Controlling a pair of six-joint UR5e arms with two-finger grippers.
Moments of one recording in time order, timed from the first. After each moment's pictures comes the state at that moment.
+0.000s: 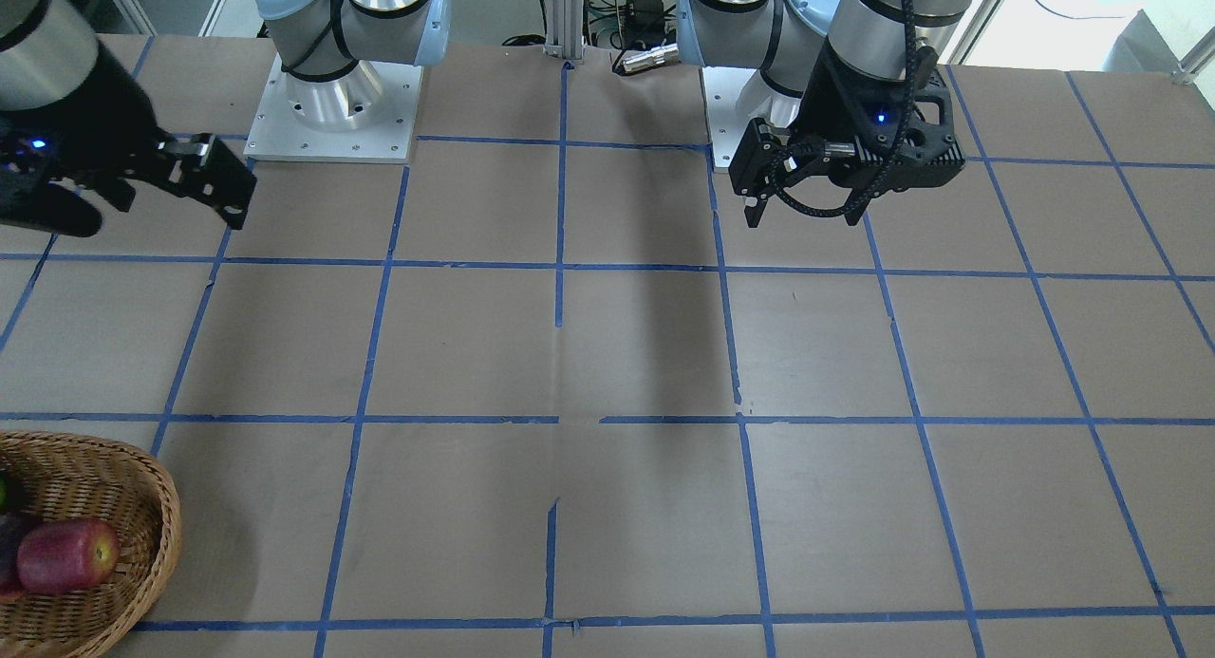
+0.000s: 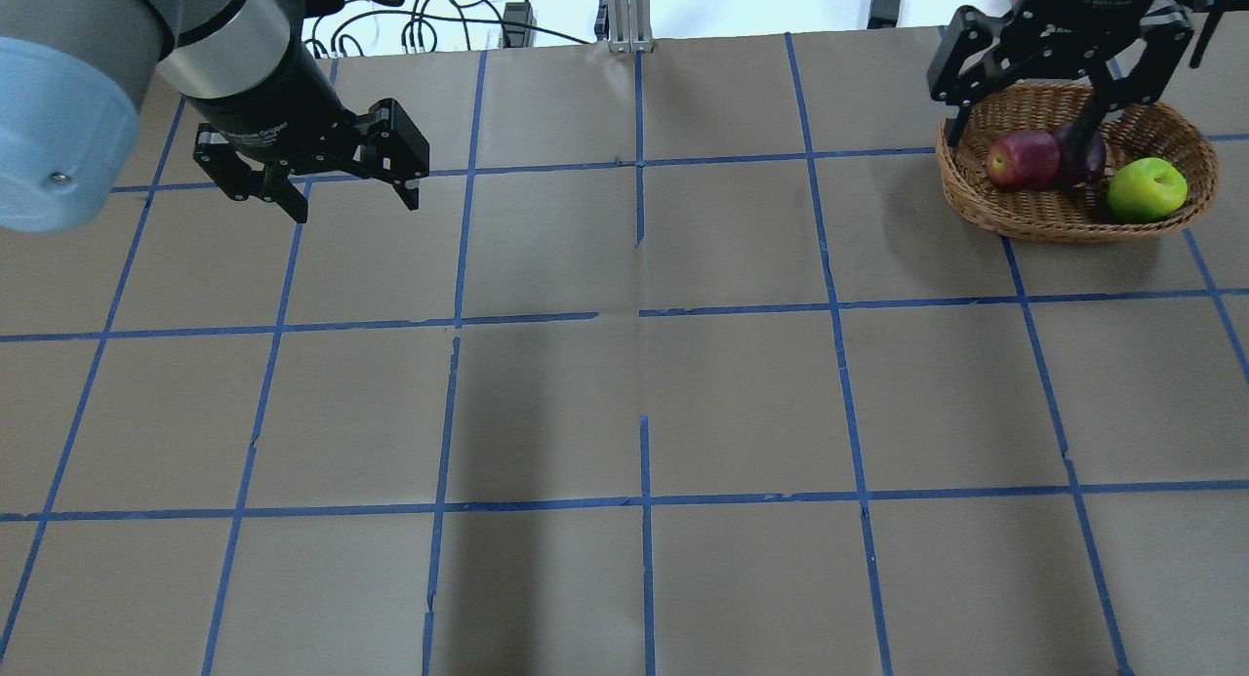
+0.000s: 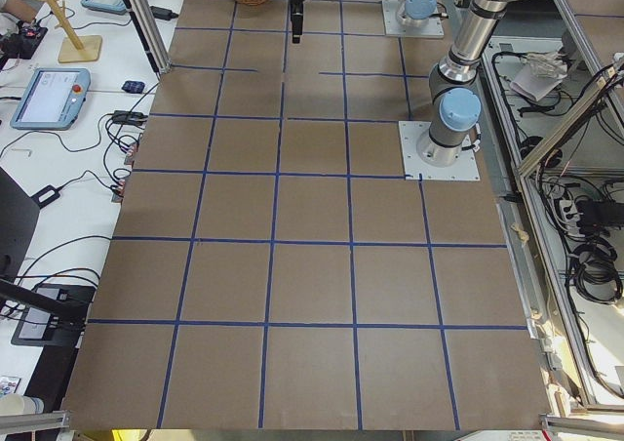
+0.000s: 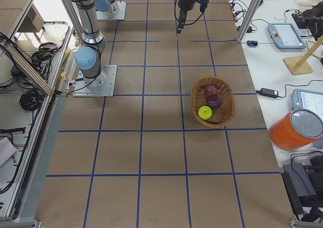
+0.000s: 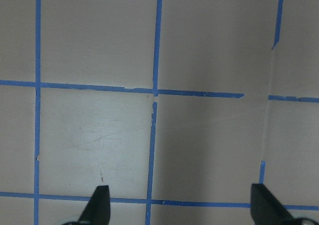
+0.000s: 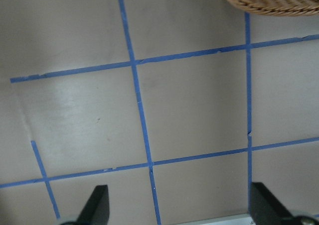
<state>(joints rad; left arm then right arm) -1.61 -1.56 -1.57 -1.53 1.55 -0.11 1.52 -1.44 1.32 -1.29 -1.62 0.06</state>
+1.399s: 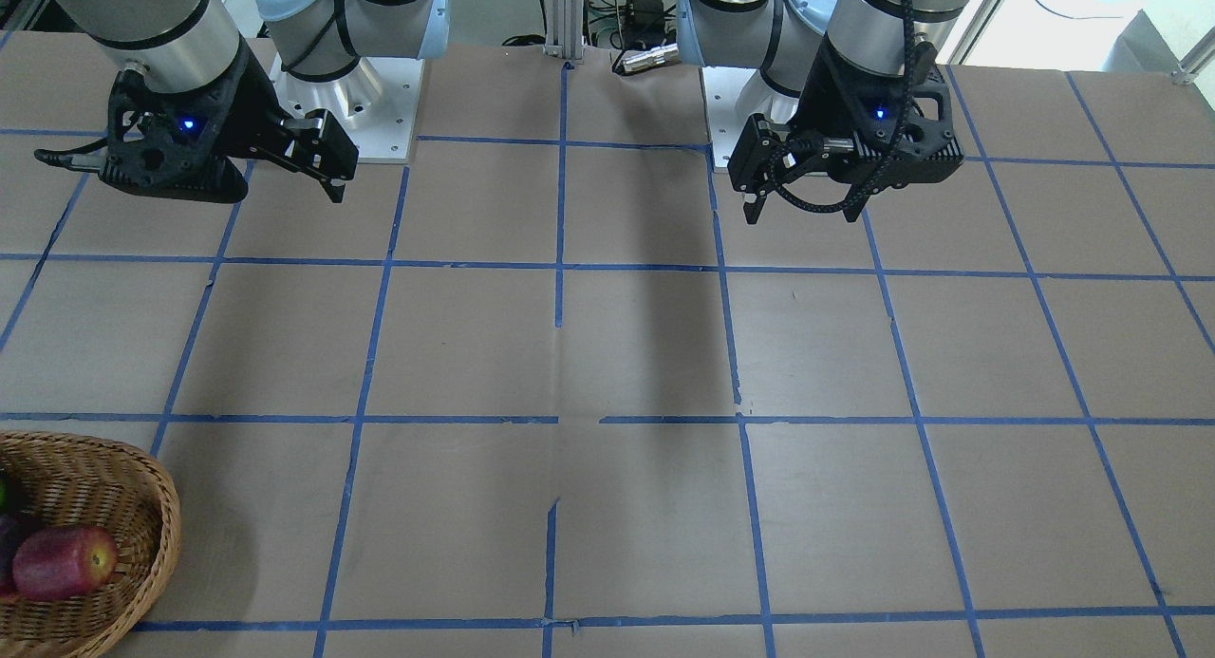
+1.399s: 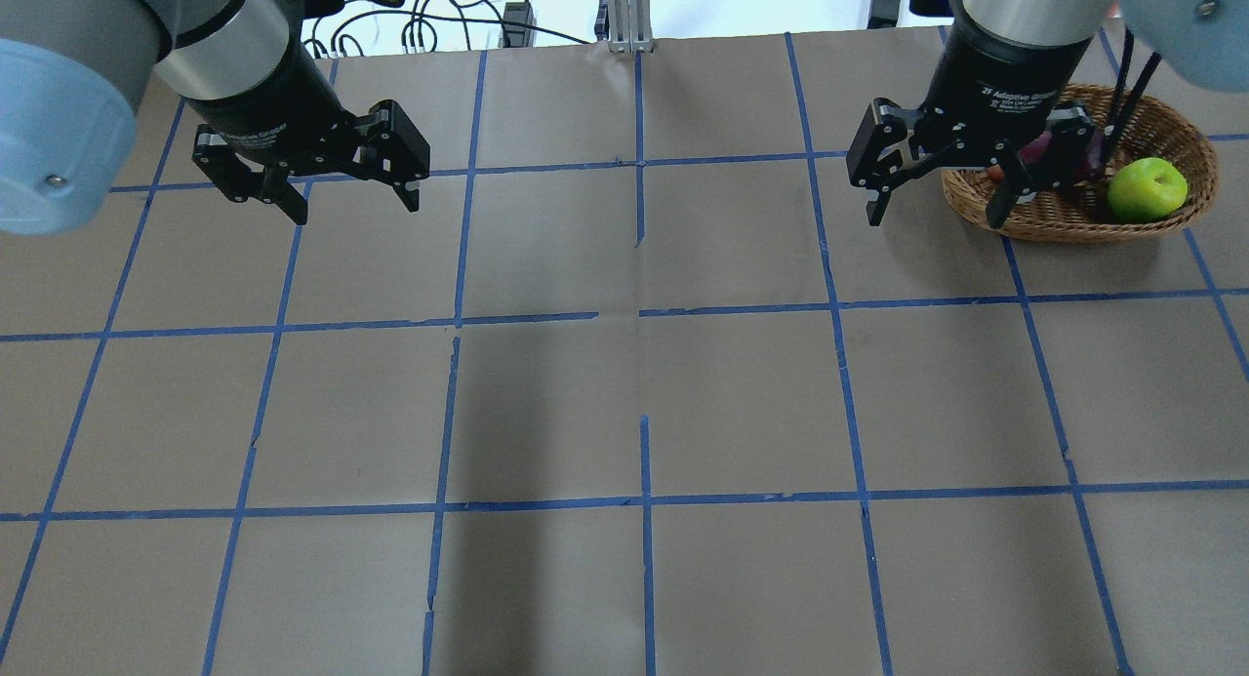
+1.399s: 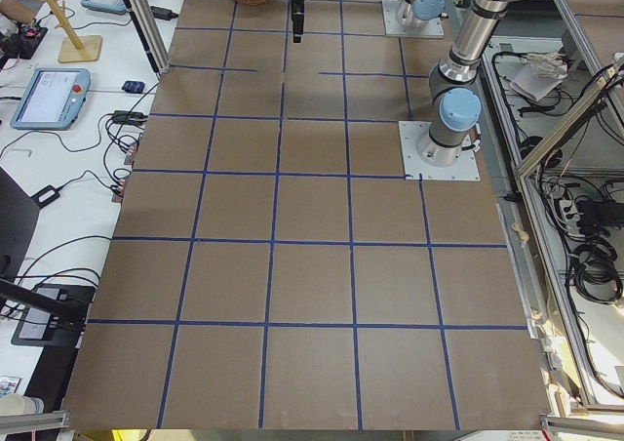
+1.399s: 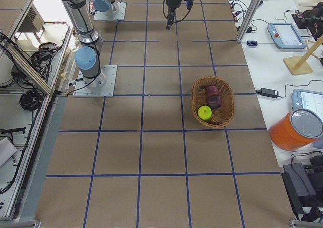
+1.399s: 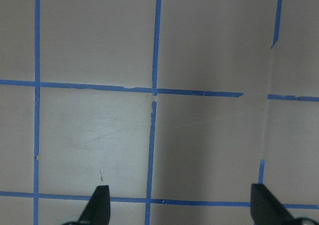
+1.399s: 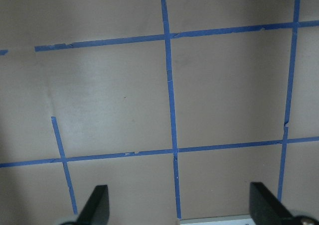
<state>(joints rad) -1.61 -1.55 -1.57 -1.53 1.55 -0.11 1.57 -1.54 1.49 -1.38 -1.56 0.08</state>
